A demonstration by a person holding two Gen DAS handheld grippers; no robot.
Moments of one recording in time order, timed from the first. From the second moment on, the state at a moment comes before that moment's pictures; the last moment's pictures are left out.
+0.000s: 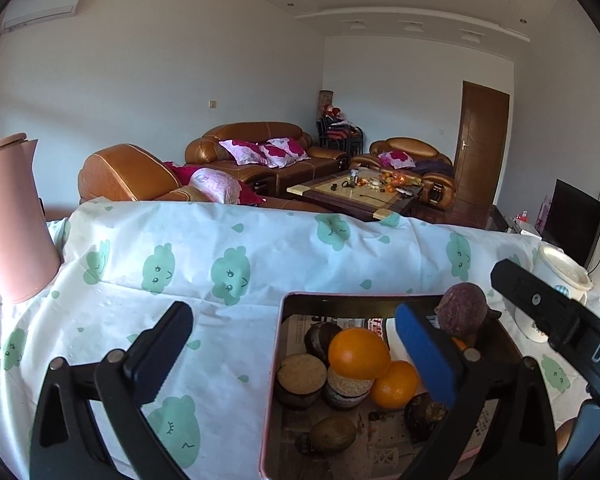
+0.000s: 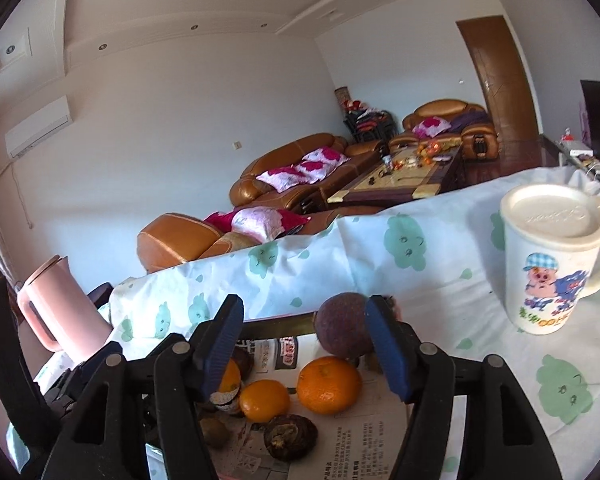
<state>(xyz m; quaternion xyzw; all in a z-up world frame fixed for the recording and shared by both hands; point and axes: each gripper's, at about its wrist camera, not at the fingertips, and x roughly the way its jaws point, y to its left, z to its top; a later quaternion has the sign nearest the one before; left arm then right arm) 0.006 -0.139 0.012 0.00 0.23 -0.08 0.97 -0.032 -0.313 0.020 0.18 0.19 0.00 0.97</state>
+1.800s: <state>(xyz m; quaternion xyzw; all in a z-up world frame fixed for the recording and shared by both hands) -0.054 -0.108 0.014 0.02 0.18 -0.05 0.98 -0.123 -0.269 0.032 0.06 0.06 -0.12 0.99</state>
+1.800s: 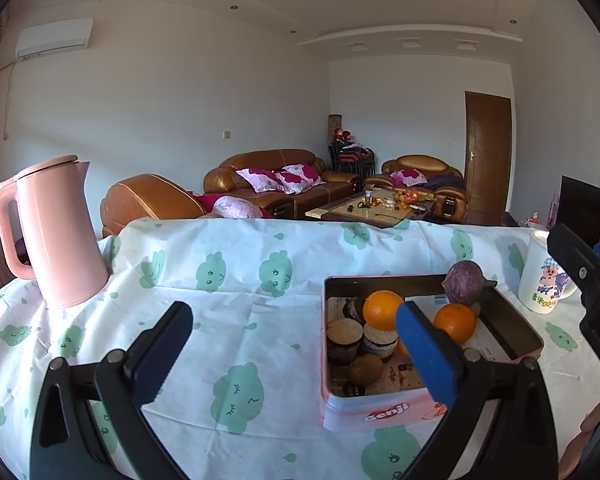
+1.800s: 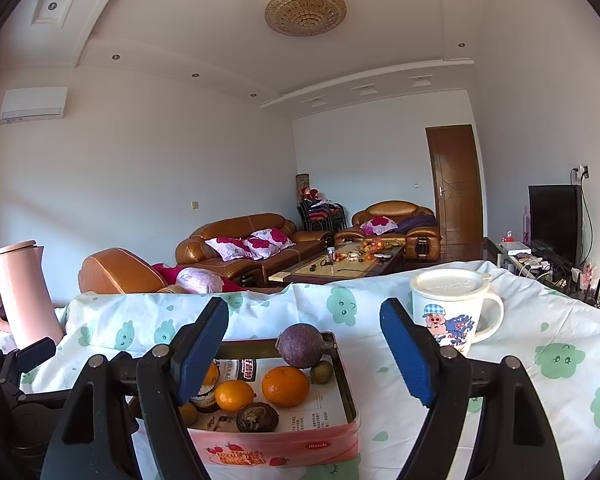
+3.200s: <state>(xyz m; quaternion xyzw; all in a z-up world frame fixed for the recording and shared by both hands) -0.052 -0.105 0.013 0.02 0.18 -0.05 0.98 -0.123 -0.271 0.029 0.06 0.07 -0.12 0.99</state>
